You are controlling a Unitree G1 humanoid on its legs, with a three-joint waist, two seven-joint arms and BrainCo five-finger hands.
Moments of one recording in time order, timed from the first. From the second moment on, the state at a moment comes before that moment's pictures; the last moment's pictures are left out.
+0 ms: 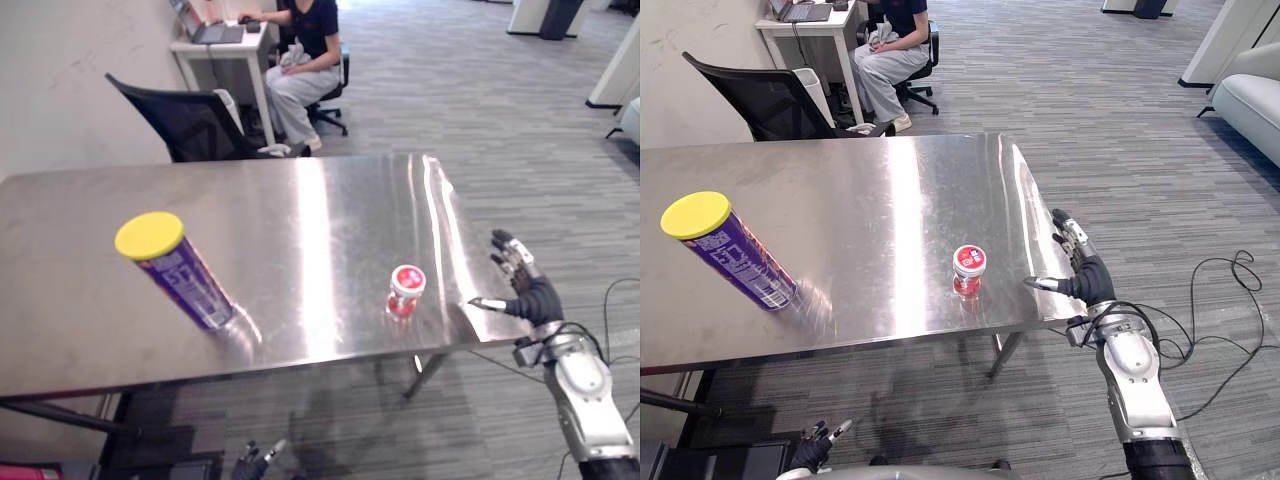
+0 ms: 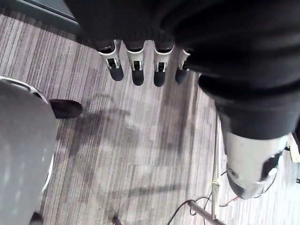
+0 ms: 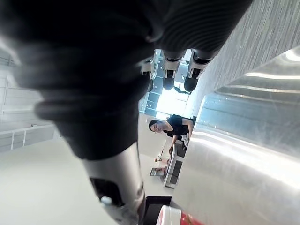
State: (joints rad) left arm 0.18 0.15 -0.07 1.03 -0.33 -0.23 0.10; right arm 0.04 -0.46 -0.04 -0.04 0.25 -0.29 0.19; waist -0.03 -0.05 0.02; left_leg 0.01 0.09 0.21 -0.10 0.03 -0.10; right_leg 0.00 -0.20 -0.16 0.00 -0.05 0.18
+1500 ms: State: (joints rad) left arm 0.13 0.18 -0.16 1.05 -0.33 -0.22 0.11; right arm -0.15 -0.42 0.21 0.21 0.28 -0.29 0.17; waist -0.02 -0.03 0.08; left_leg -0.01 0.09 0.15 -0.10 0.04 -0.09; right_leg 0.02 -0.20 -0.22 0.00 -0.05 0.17
